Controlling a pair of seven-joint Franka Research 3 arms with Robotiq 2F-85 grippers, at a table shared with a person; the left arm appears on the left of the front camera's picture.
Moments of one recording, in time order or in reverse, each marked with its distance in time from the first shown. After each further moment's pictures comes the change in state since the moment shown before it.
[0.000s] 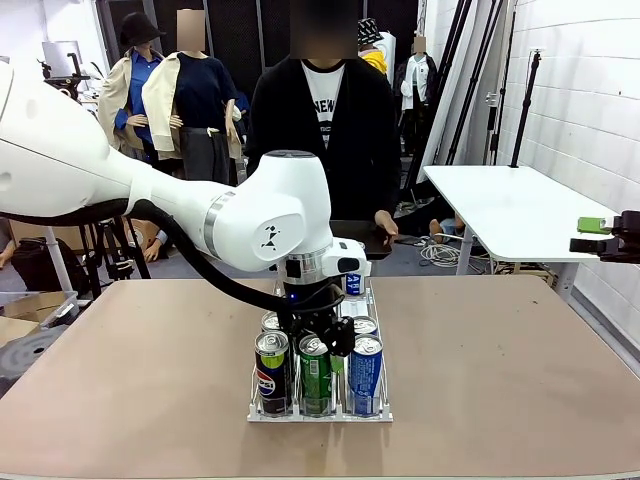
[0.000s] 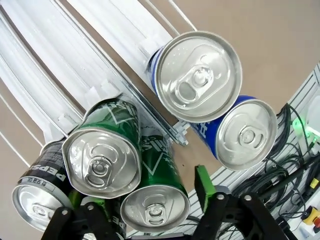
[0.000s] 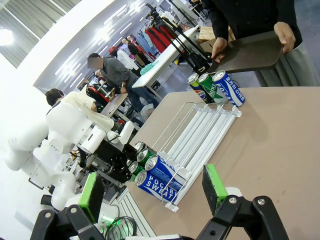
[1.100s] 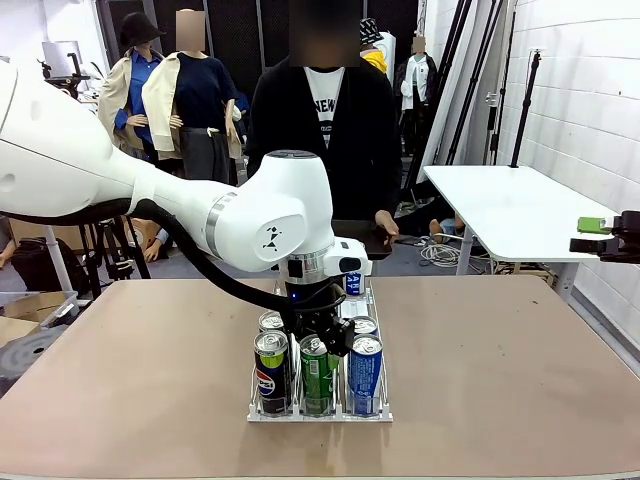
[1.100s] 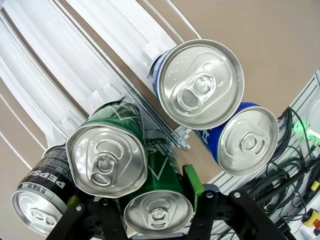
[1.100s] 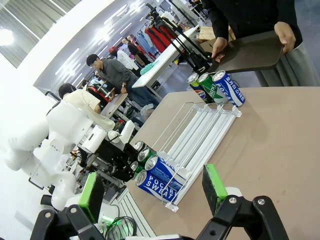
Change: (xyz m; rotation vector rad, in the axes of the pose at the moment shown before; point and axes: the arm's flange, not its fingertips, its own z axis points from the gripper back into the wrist) left arm 0.002 0.000 -0.002 0.009 -0.005 0.004; right arm 0.000 0.000 0.000 0.000 0.000 0.000
